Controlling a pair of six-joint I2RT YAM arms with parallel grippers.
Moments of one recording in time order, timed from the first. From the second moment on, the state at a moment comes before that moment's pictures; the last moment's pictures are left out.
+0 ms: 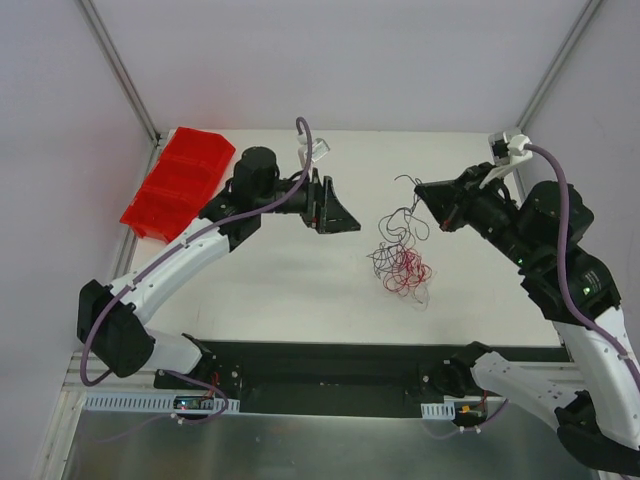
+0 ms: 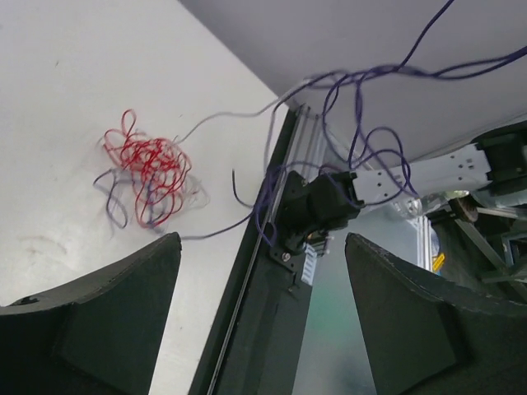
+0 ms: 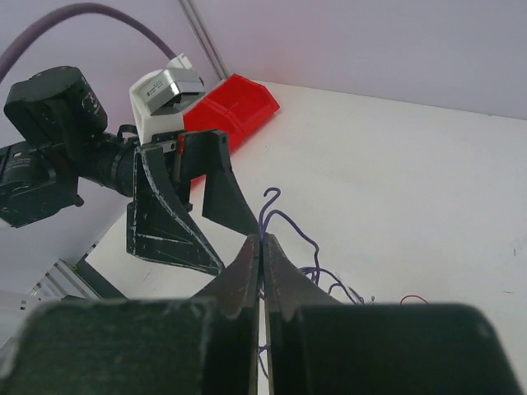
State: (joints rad) left arm -0.61 1.35 1.19 -0.10 0.81 -0.56; right arm 0.61 0.89 1.46 -0.65 -0.05 0.31
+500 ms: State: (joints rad) left arm -0.74 1.41 1.13 0.21 0.77 -0.92; right arm 0.61 0.82 1.31 -0.63 -0.07 0.31
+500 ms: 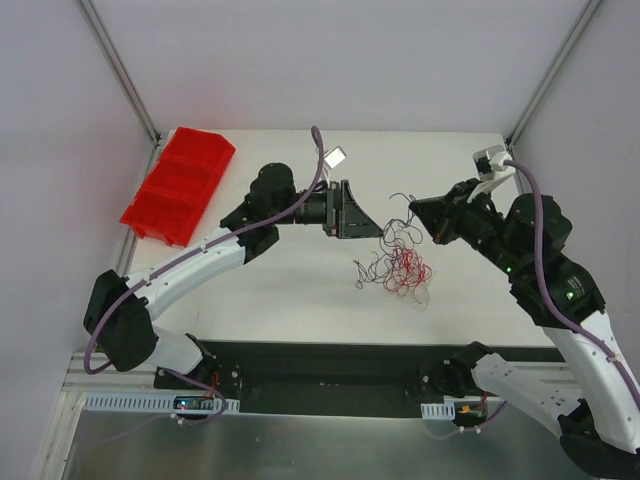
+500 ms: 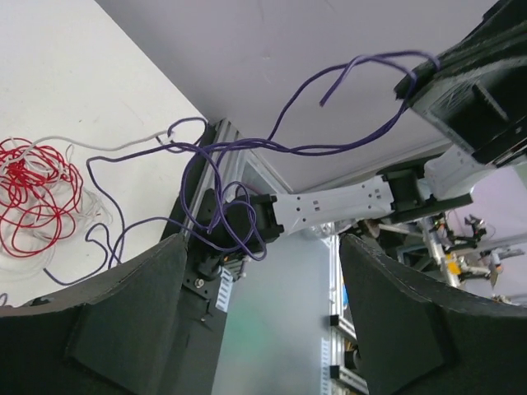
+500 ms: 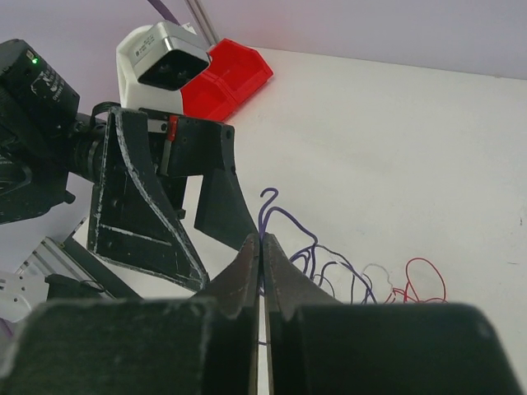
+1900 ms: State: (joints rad) left arm -0.86 1.47 1.22 -0.10 0.57 -0.84; right arm 0.61 0.79 1.26 -0.57 -0.07 0.31
